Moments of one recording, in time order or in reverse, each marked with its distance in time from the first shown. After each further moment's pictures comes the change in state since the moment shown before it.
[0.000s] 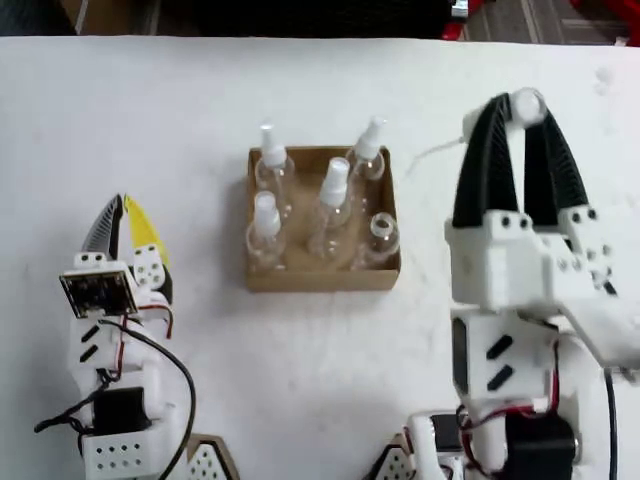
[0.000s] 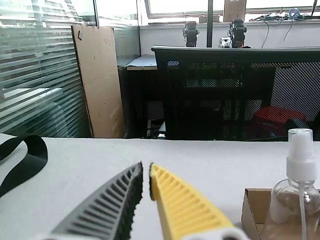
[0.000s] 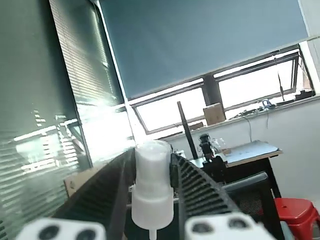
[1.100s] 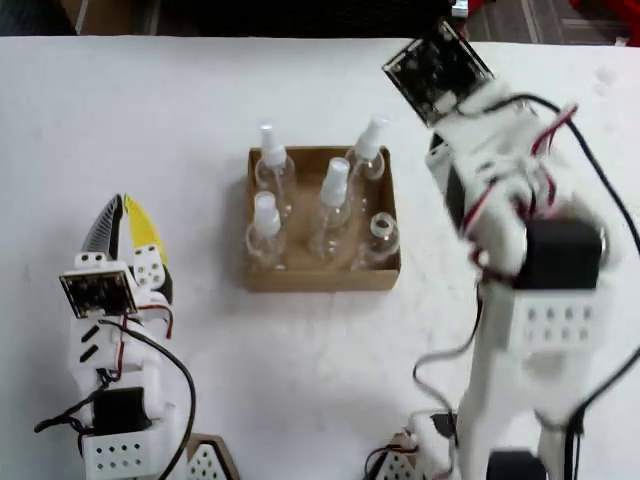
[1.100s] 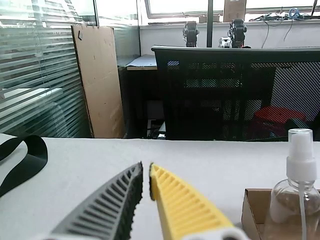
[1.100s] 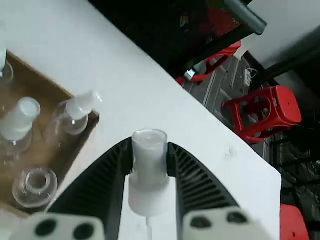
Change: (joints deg) left arm 0.0 0.0 0.0 0.0 0.0; right arm 0.8 44.9 -46.2 52.4 56.4
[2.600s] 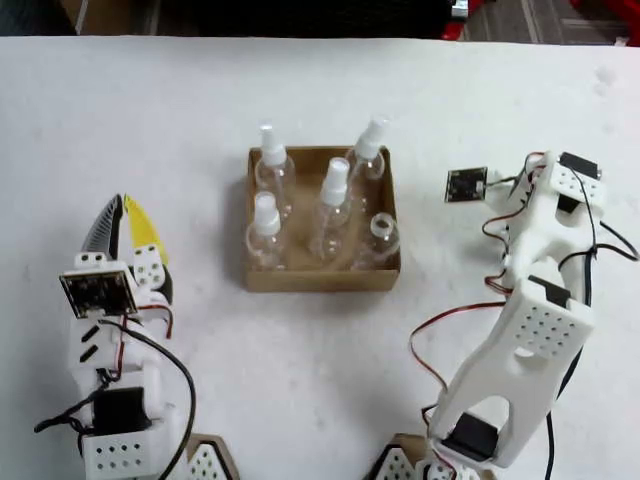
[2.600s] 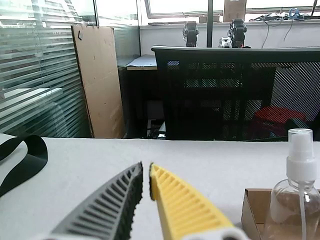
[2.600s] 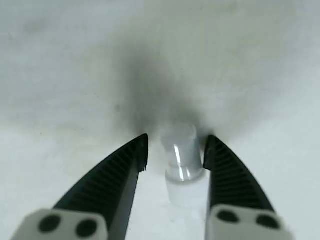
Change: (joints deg) left arm 0.0 0.0 0.0 0.0 0.0; right arm 26.6 70.4 -11.6 1.2 66.3
